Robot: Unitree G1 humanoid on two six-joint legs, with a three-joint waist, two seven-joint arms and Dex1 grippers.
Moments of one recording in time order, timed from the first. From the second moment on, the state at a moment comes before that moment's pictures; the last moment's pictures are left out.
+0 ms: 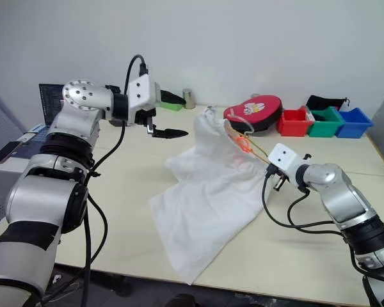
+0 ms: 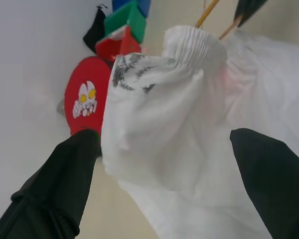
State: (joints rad) left arm -1.33 0.54 -0.21 1.12 0.03 -0.41 -1.31; right arm -0.56 -0.82 0.34 -0.10 0.00 0.57 0.62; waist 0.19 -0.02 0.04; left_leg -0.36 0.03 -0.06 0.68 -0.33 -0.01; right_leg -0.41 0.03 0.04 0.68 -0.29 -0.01
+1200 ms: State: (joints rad) left arm -1.31 0.44 -0.32 1.23 0.33 -0.64 -1.08; right arm -0.50 -0.72 0.40 -0.39 -0.33 0.71 0.68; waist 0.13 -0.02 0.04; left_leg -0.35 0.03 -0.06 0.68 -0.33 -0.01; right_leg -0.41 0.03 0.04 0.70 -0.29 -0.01
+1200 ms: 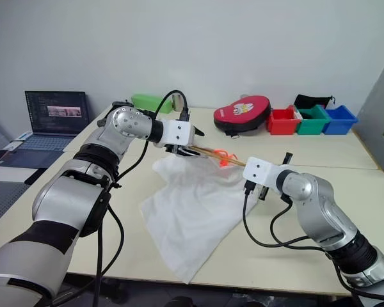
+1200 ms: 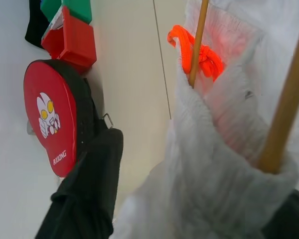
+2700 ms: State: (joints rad) left arm -0.99 0.53 -0.14 0.81 0.01 -0.30 -1.30; right arm -0.54 -0.58 -0.13 -0.20 0.17 1.12 0.91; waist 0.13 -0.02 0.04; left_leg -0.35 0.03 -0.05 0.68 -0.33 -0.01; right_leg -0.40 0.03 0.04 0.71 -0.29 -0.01
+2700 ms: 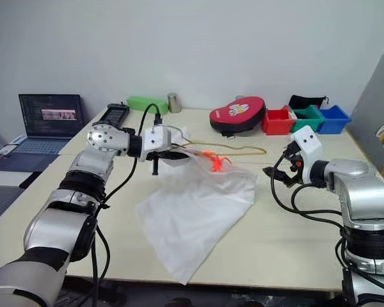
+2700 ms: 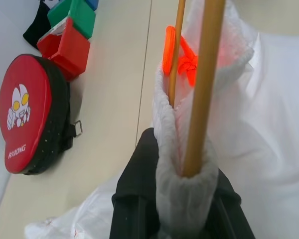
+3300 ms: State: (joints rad) left arm -0.83 0.61 -0.11 0.46 -0.08 -0.02 -1.28; right arm -0.58 -0.54 0.09 0.10 0.29 0.97 0.98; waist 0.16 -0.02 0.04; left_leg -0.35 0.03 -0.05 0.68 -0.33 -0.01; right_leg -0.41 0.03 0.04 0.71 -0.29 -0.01
